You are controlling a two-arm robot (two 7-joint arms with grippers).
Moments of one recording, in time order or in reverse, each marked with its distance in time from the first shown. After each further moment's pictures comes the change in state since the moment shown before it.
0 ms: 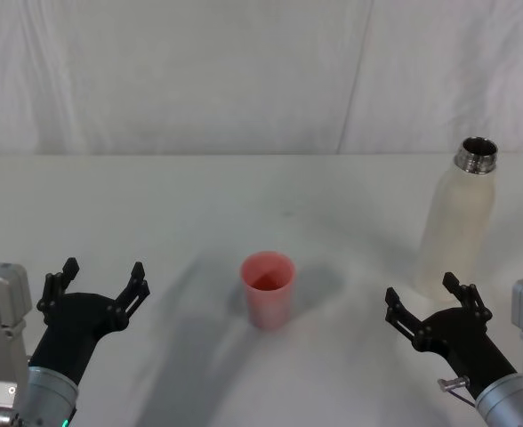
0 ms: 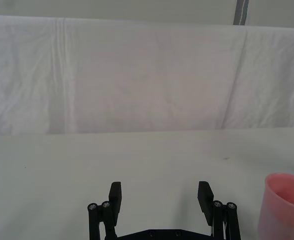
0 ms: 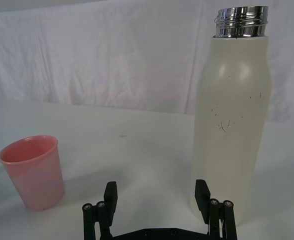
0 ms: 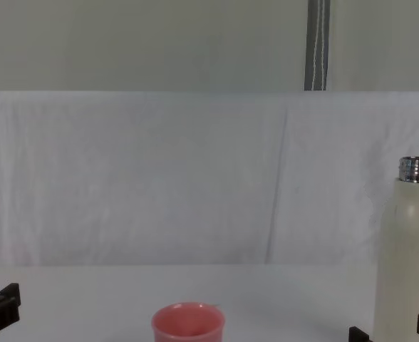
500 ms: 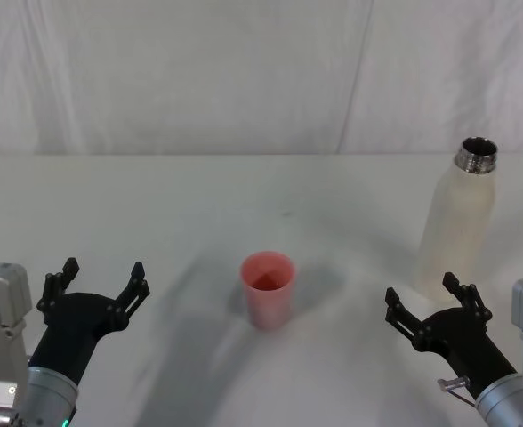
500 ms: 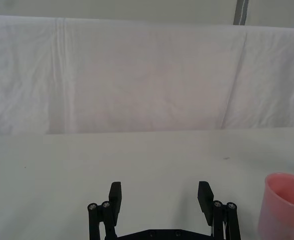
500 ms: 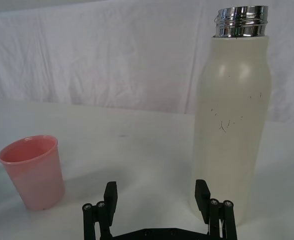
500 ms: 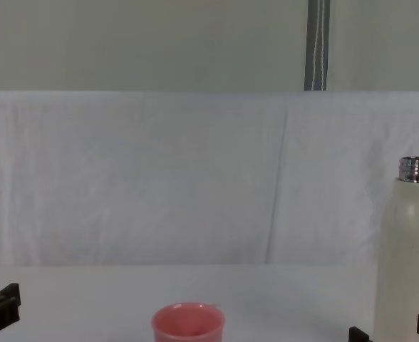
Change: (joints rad) left arm 0.000 0.000 0.000 0.000 0.000 0.000 0.000; right arm 0.000 0.000 0.000 0.000 0.000 0.001 0.000
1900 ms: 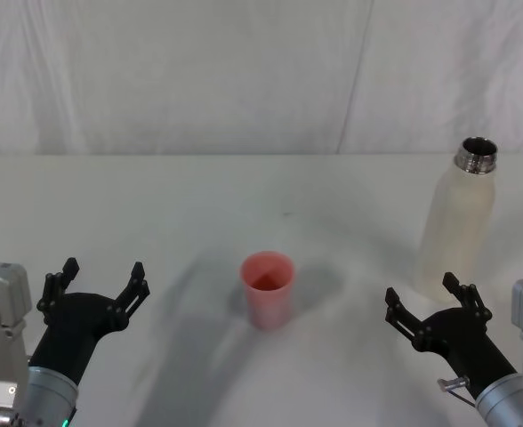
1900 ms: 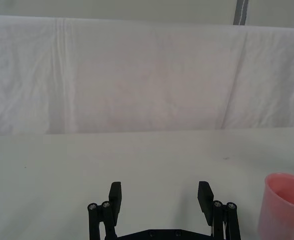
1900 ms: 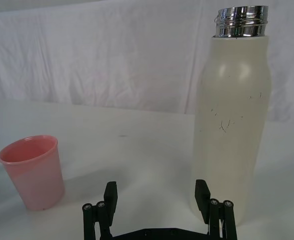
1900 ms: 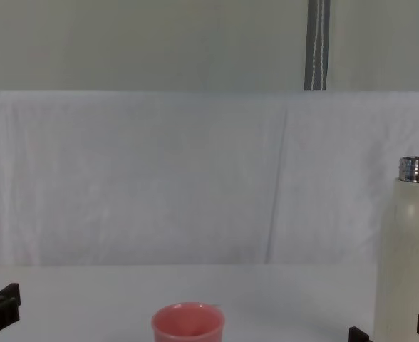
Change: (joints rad) left arm 0.000 0.000 0.000 0.000 0.000 0.000 0.000; right arm 0.000 0.000 0.000 0.000 0.000 0.000 0.000
